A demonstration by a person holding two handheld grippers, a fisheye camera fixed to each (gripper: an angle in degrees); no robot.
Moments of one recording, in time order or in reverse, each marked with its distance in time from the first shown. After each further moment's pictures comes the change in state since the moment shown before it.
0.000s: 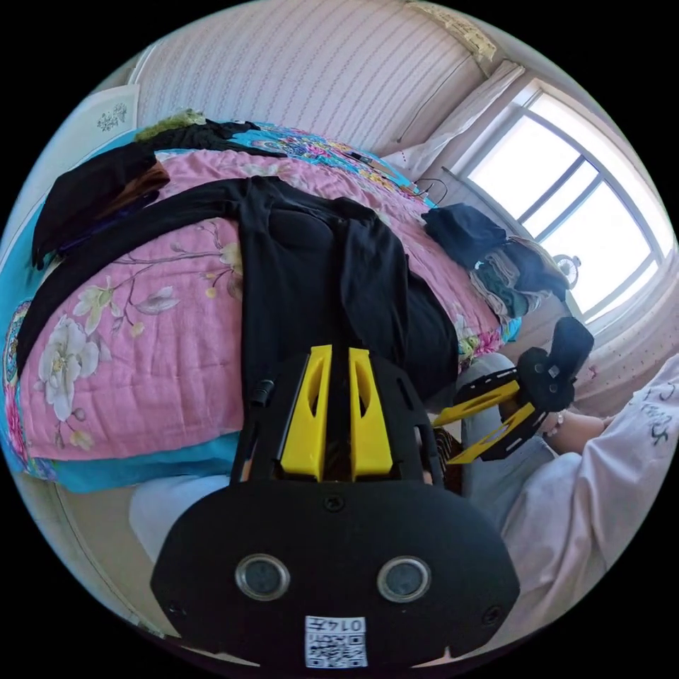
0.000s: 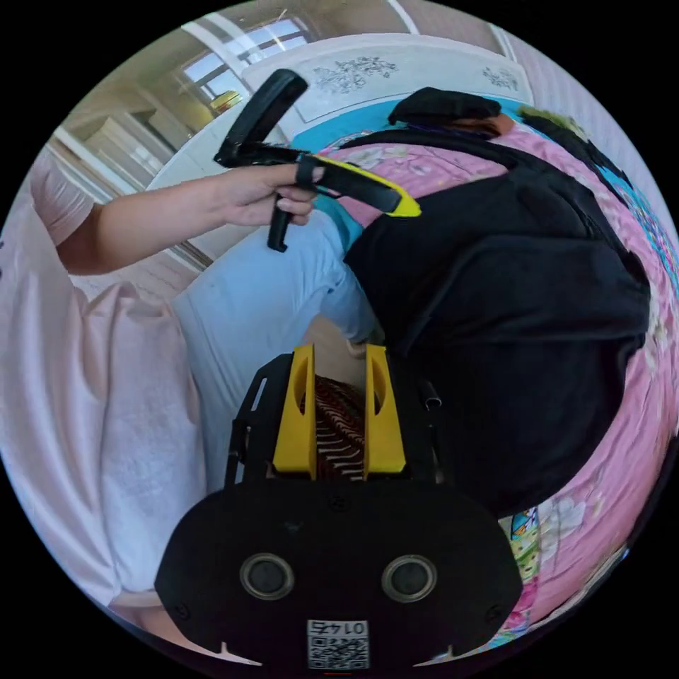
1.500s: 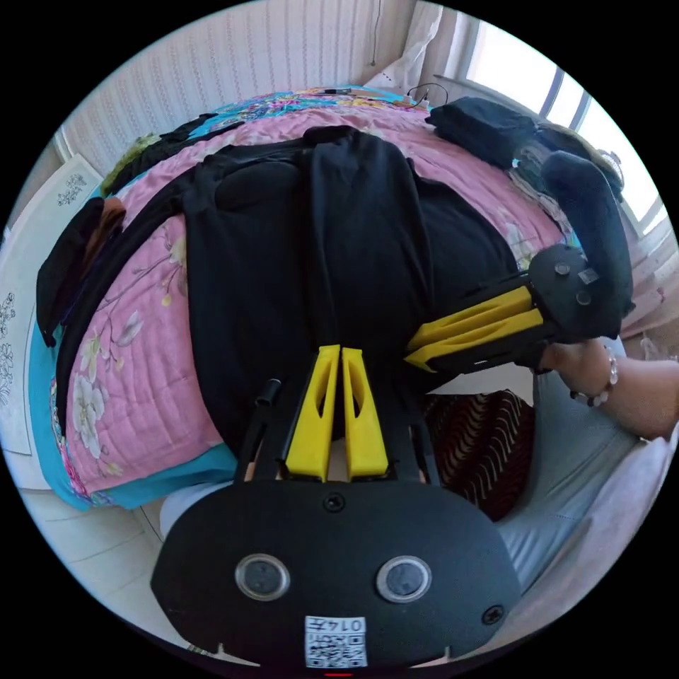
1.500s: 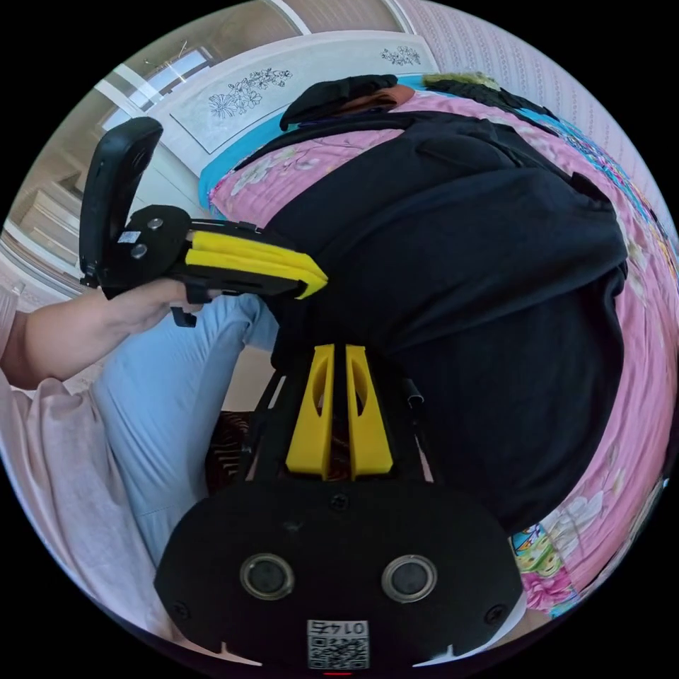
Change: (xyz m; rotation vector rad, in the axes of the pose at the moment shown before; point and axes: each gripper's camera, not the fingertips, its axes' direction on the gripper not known) left arm -0.025 -0.004 -0.099 -0.233 -0.282 0.169; right arm 0.155 -0.171 0.206 0.048 0.154 0.237
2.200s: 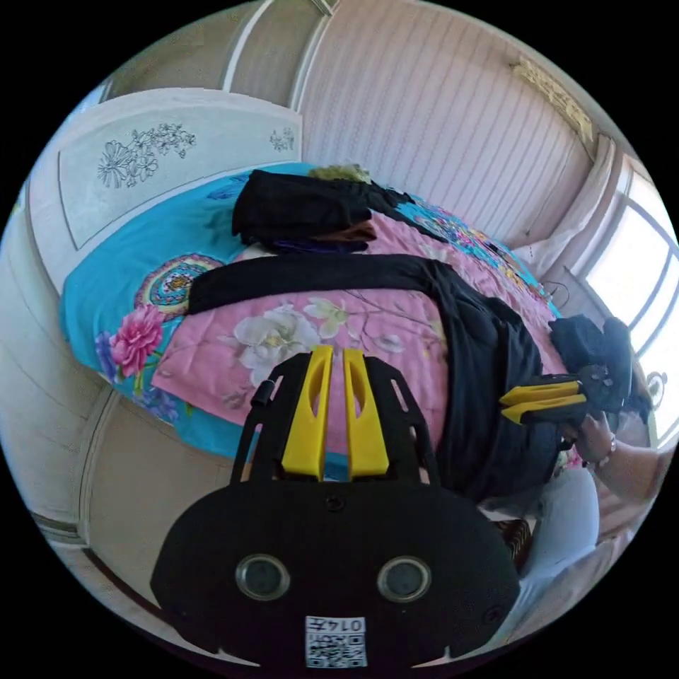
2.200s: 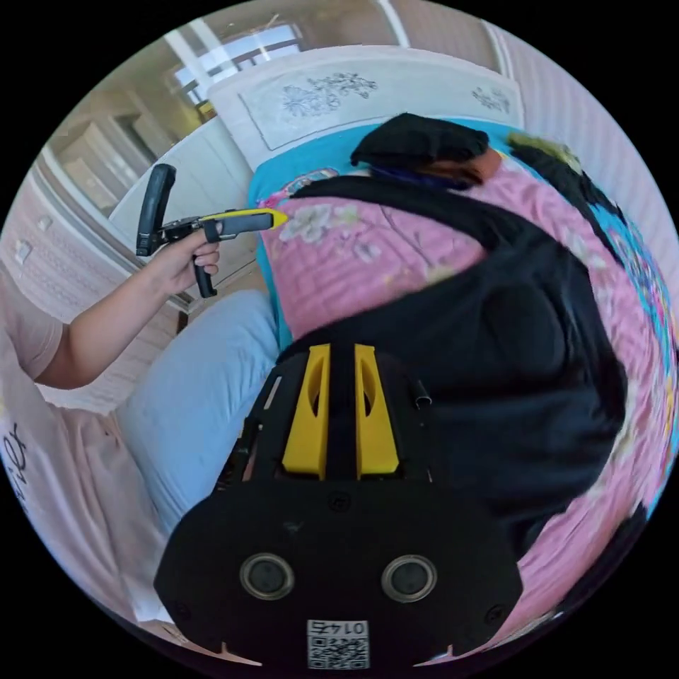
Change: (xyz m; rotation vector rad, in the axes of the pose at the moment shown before) left arm -0.278 0.125 -0.175 0.435 -0.190 -0.660; right arm -0.095 -0.176 0.004 0.023 -0.030 -0.343
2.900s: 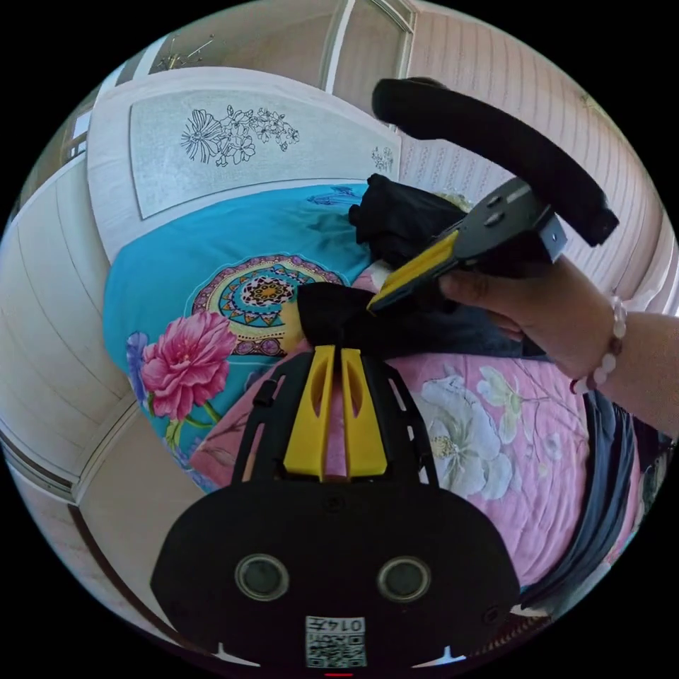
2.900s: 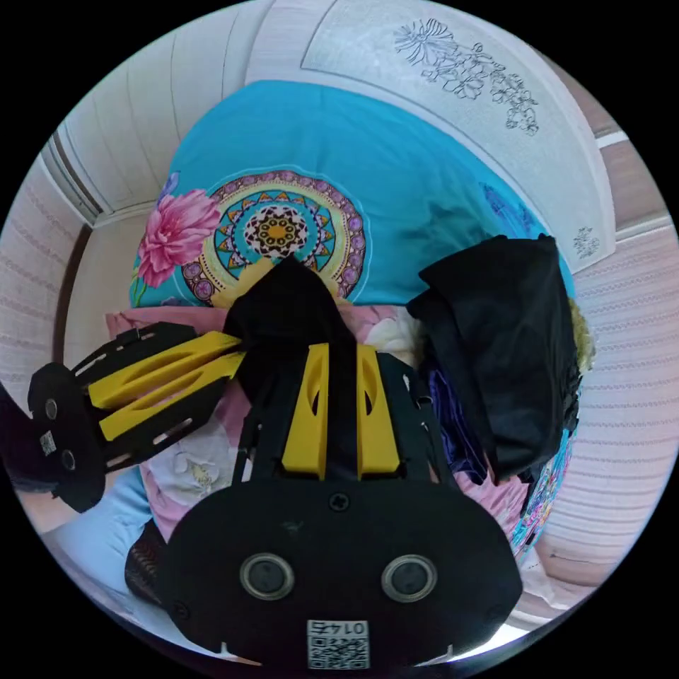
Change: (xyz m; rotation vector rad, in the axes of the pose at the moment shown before) left arm -0.098 -0.063 0.059 0.098 -0.222 -0.176; right arm -0.090 -0.310 0.155 -0.198 0.448 -0.409
